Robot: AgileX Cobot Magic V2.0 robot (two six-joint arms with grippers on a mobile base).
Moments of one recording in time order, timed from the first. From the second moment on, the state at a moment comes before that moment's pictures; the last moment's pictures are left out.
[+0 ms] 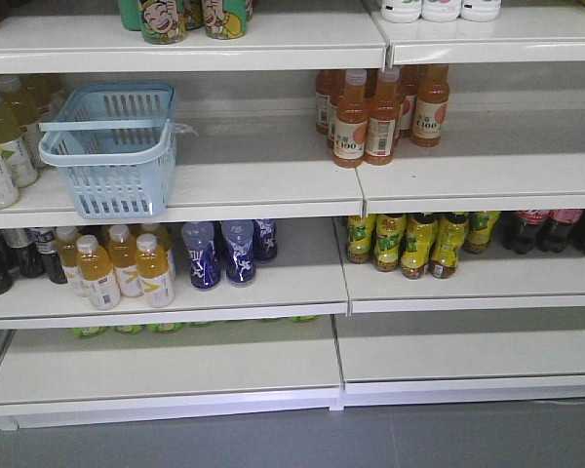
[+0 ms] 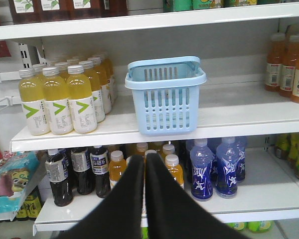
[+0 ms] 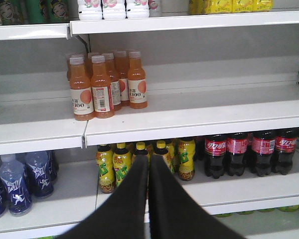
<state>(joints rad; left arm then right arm) 0.08 -0.01 0.03 0.05 0.12 -0.05 -0.10 -0.01 0.03 0.01 0.09 0.04</state>
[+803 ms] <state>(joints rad) 0.08 -0.01 0.03 0.05 0.12 -0.05 -0.10 -0.01 0.03 0.01 0.09 0.04</state>
